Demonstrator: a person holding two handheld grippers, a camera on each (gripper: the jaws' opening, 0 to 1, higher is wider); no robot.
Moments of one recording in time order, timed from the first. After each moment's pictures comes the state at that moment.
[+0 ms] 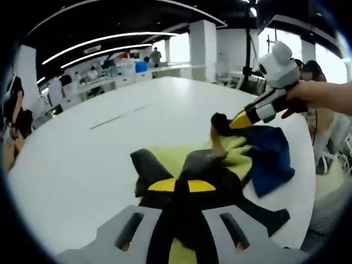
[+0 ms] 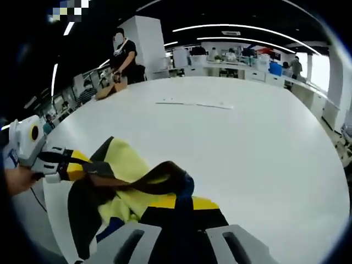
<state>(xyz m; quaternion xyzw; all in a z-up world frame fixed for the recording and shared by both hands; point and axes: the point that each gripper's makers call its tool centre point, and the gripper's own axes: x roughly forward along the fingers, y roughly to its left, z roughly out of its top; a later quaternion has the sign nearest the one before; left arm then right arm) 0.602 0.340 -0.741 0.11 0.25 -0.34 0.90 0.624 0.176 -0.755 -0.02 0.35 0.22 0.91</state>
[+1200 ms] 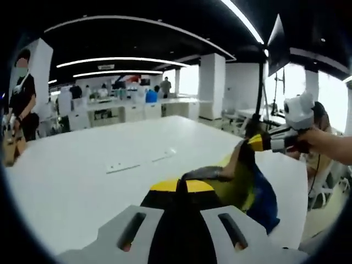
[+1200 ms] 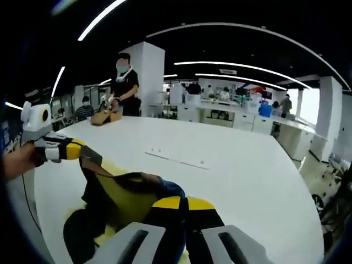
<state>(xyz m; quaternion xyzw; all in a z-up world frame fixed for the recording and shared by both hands) 0.673 0.347 -0.617 0.00 0.14 -0.33 0.93 0.676 0.154 -0.641 -0.04 0.21 0.19 0.96</state>
